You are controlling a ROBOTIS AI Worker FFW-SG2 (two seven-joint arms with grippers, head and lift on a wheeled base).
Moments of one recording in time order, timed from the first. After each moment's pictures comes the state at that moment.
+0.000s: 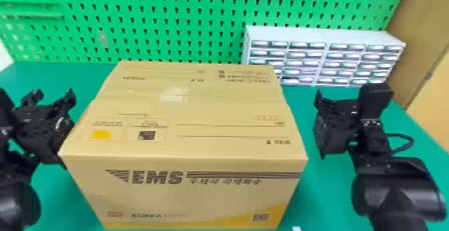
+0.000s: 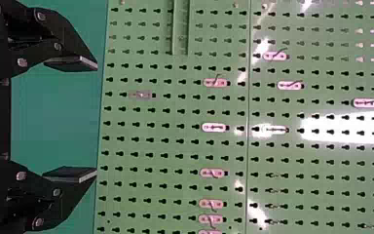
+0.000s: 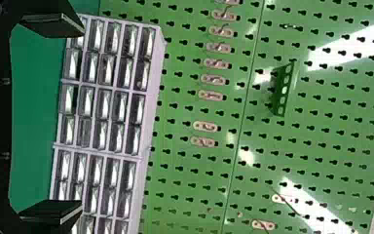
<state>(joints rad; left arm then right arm) -0.18 0.09 0.37 -1.44 0.07 0.02 -0.34 -0.22 -0.11 -0.14 -1.42 0.06 -0.04 0.06</state>
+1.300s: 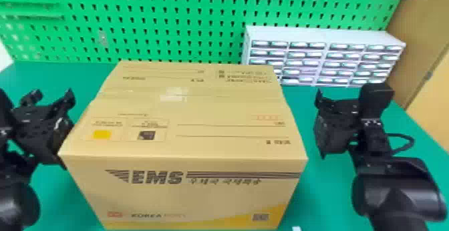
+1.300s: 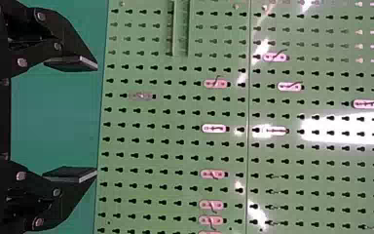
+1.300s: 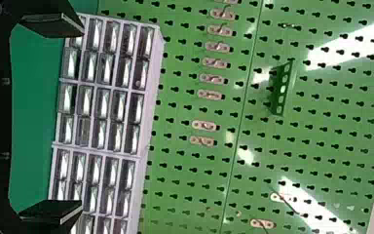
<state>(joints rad) -0.18 0.09 0.37 -1.44 0.07 0.02 -0.34 -0.22 -0.11 -0.14 -1.43 0.06 -0.04 0.06</state>
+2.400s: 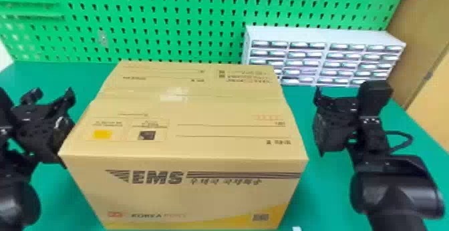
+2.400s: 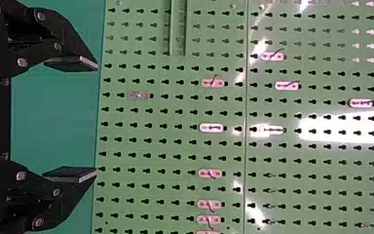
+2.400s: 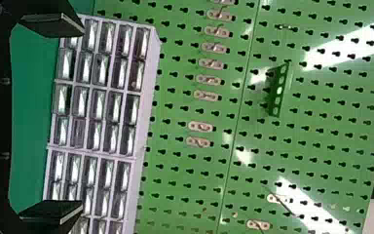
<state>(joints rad) -0.19 0.09 0.37 -1.44 0.07 0.01 -0.34 -0.23 -0.10 -0.14 -1.43 0.07 -0.04 0.06</state>
